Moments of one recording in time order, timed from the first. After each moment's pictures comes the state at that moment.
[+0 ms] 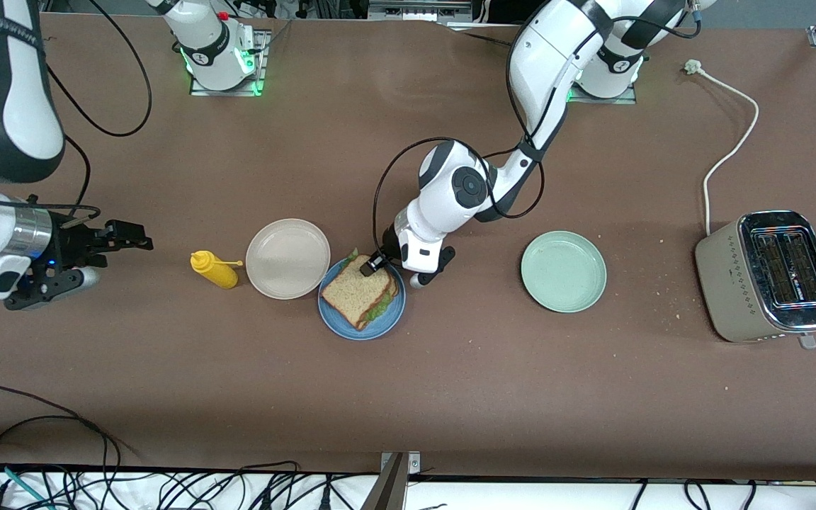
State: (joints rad) left arm -0.62 0.86 -0.18 -1.44 -0.51 2.72 -1.13; right arm -0.10 0.36 0.14 -1.46 0.09 1.70 -0.24
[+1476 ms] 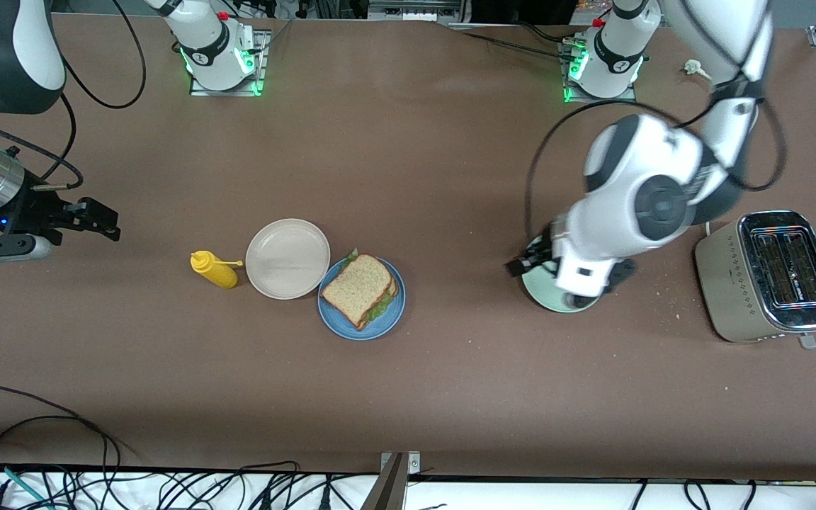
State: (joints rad) left arm -0.26 0.47 -0.10 -1.42 -0.18 1.77 -0.88; right arm -0.03 0.17 0.07 -1.61 0.00 1.83 -0.04
